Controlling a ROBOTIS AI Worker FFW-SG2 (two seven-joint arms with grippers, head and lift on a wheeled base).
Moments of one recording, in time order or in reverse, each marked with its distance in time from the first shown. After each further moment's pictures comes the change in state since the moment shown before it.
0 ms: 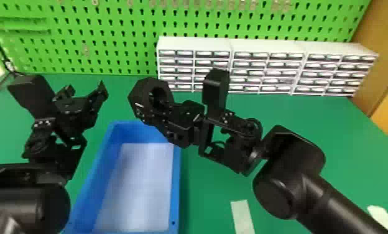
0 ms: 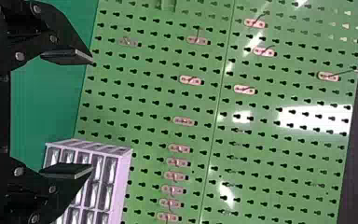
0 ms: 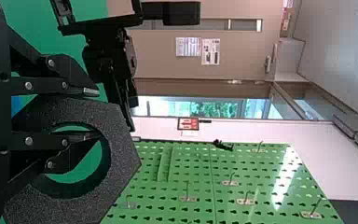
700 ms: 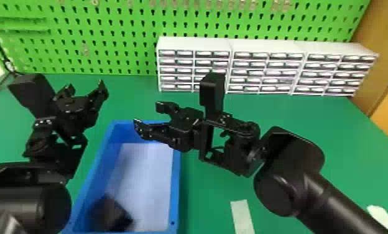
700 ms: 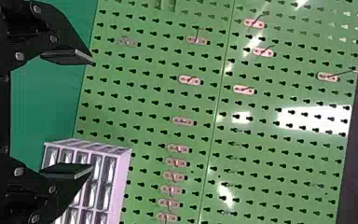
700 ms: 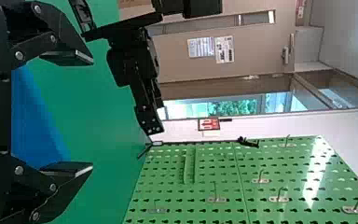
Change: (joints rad) left arm -0.004 0.000 -0.004 0.002 0.004 -0.001 0.007; right arm 0.002 0.006 -0.018 0.008 -0.060 0.112 0.003
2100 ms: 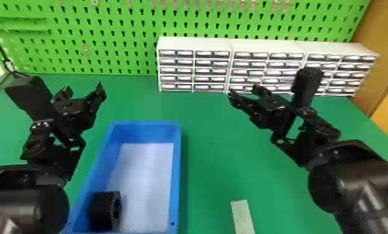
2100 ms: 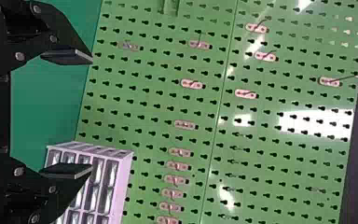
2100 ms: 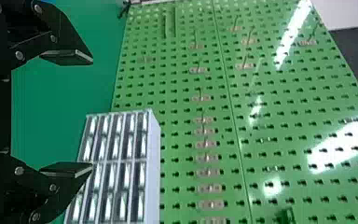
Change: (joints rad) left arm 0.010 0.000 0.012 0.000 0.008 -0.003 -0.001; right arm 0.272 0.153 -0.616 -0.025 0.291 0.070 0.001
